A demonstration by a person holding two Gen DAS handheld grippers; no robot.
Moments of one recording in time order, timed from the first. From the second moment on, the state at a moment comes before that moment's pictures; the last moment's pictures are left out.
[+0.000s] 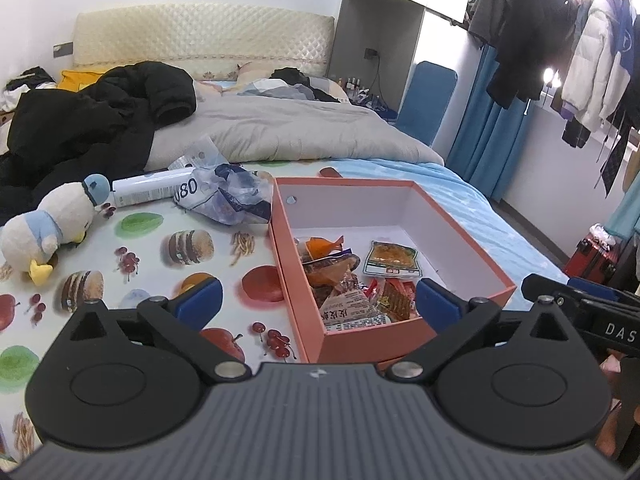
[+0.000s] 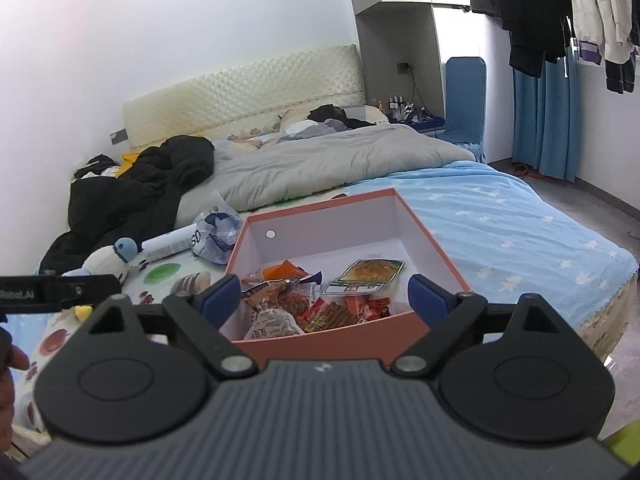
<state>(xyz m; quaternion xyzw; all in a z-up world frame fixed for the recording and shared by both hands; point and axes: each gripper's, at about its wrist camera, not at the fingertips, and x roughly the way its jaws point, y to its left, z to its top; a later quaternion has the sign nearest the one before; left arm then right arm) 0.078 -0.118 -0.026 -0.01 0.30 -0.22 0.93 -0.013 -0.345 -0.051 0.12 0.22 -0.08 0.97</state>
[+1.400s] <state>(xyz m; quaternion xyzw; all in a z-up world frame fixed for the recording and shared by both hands) 0.088 -0.116 -0.040 -0.01 0.30 -0.20 0.93 -0.001 -0.337 -0.067 0.12 0.23 -0.09 0.96</state>
